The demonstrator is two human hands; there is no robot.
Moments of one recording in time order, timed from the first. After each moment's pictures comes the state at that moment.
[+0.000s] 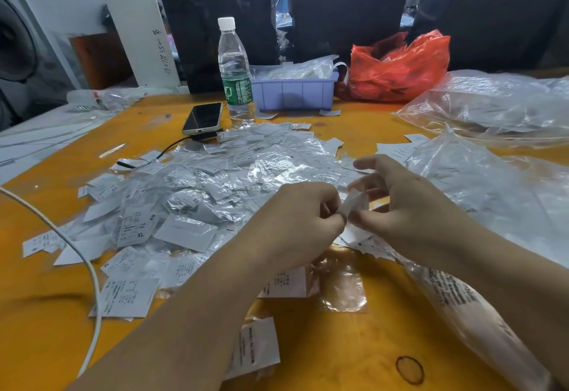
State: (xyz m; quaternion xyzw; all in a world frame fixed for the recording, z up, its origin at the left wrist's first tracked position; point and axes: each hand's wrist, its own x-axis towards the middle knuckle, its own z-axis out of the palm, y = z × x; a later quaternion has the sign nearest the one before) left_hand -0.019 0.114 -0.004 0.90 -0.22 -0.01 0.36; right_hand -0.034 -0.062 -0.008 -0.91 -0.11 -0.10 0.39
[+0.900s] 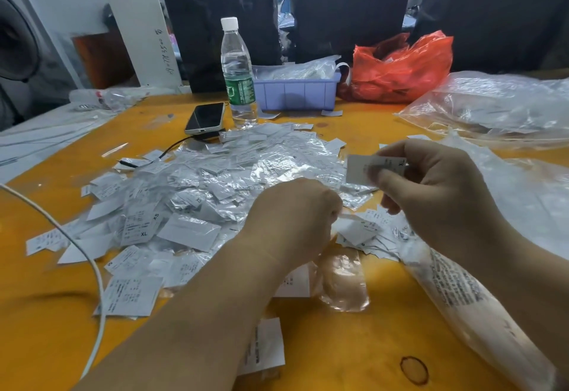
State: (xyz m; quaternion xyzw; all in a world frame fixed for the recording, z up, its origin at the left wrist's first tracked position) left_hand -0.013 0.110 -0.002 0.96 -0.26 0.12 0.06; right_hand -0.039 -0.061 0.005 -0.82 -0.11 -0.25 0.50
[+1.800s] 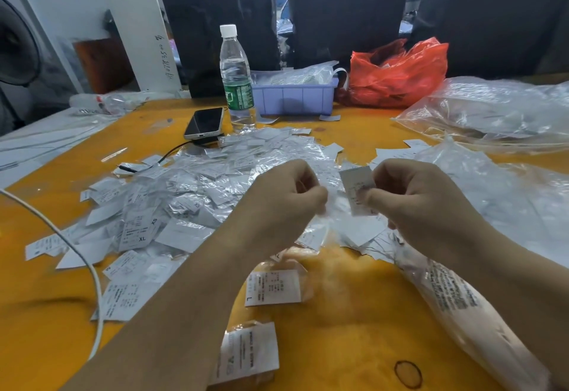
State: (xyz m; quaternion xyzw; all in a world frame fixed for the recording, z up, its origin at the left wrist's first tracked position) left_hand -0.015 0.127 0.011 0.88 -0.18 0.03 0.45; right_hand -0.035 -0.062 0.003 -0.87 -0.07 -0.16 0.47
